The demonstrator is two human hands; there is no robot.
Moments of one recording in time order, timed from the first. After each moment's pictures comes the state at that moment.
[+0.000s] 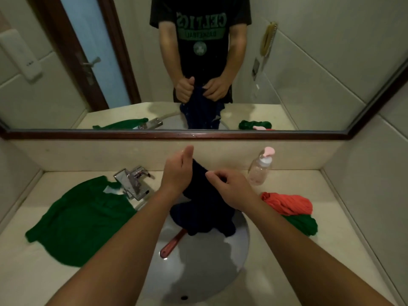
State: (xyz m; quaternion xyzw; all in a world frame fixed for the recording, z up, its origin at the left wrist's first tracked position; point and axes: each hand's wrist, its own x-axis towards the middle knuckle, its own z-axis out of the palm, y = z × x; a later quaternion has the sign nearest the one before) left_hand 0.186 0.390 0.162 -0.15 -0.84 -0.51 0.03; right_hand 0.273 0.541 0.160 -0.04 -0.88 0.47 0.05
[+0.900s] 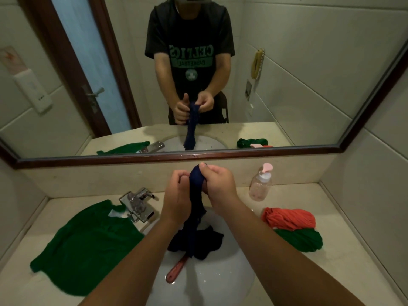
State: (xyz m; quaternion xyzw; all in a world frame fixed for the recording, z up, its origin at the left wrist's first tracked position) left_hand 0.199 0.379 0.154 -0.20 -0.75 -0.62 0.08; right_hand 0.233 0.489 0.200 -0.22 -0.62 0.74 0.11
